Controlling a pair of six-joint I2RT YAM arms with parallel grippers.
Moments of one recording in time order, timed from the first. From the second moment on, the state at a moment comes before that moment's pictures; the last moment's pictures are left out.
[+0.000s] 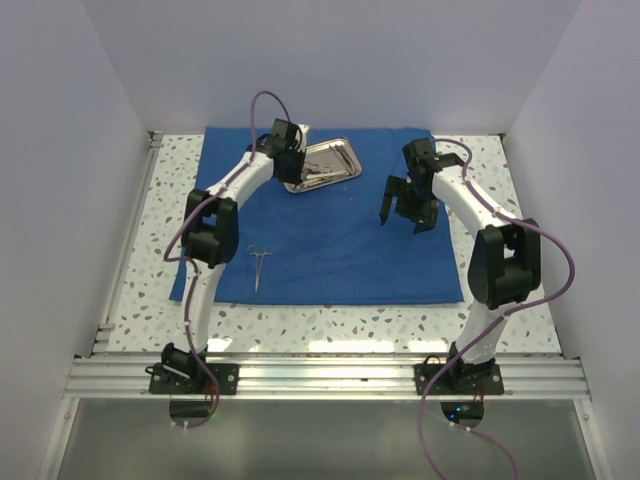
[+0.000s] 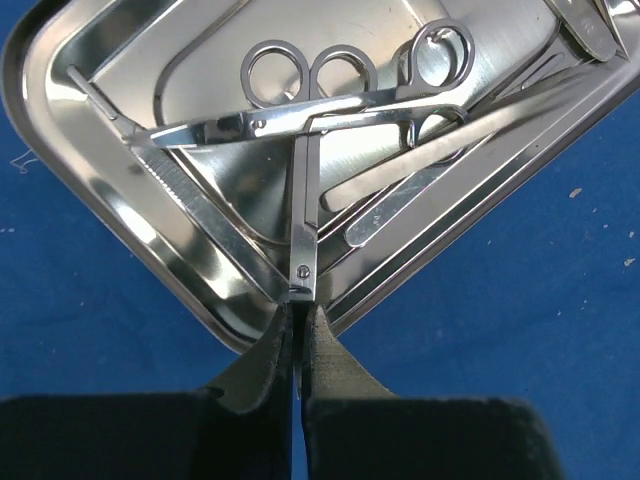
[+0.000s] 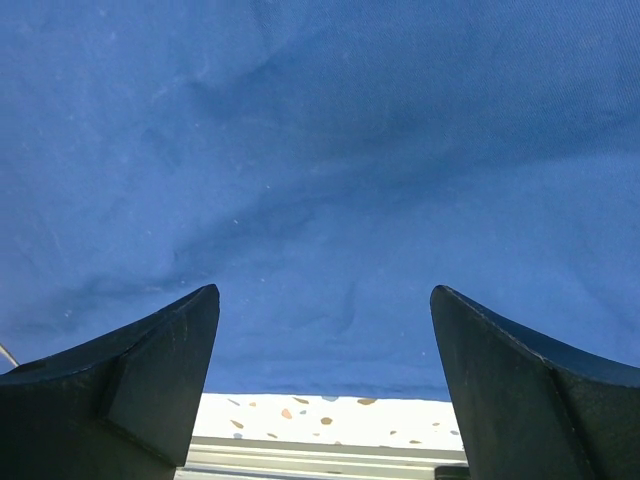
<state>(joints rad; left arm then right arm) -0.35 2.42 2.11 -0.60 0.08 -0.12 0.24 1.84 1.54 -0.98 -0.02 0.50</state>
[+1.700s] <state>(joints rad) -0.52 1.18 0.85 -0.69 -0.12 -0.68 0.26 1.43 1.17 -0.83 -0.18 0.59</state>
